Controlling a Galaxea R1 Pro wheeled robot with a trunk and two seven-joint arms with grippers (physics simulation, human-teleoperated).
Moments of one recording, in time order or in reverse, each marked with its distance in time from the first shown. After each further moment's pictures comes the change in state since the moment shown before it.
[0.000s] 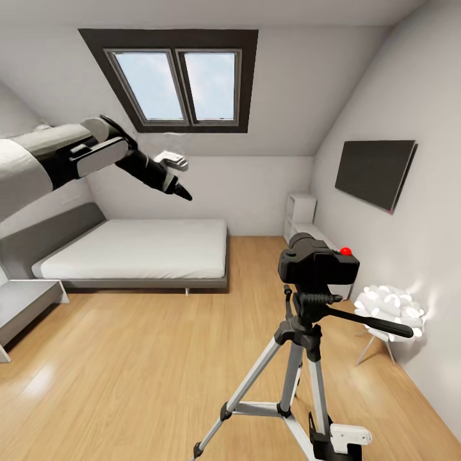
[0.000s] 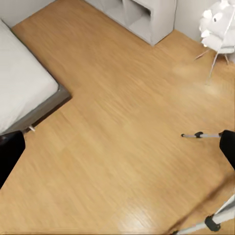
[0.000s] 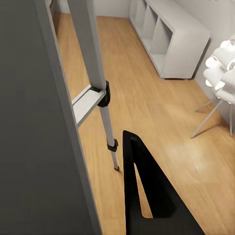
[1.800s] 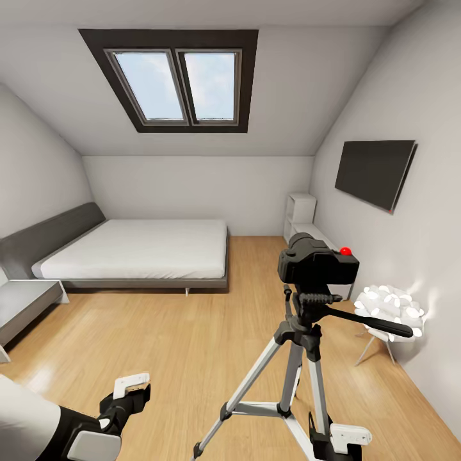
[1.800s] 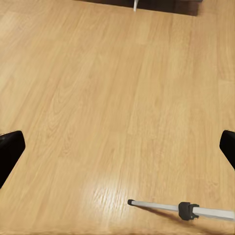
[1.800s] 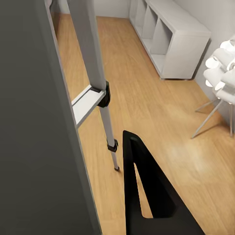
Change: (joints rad) left arm 1.014 0.112 -0.701 -0.410 0.970 -1.521 1.154; right arm 0.000 0.000 -0.001 0.000 0.000 -0.002 0.001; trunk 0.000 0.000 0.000
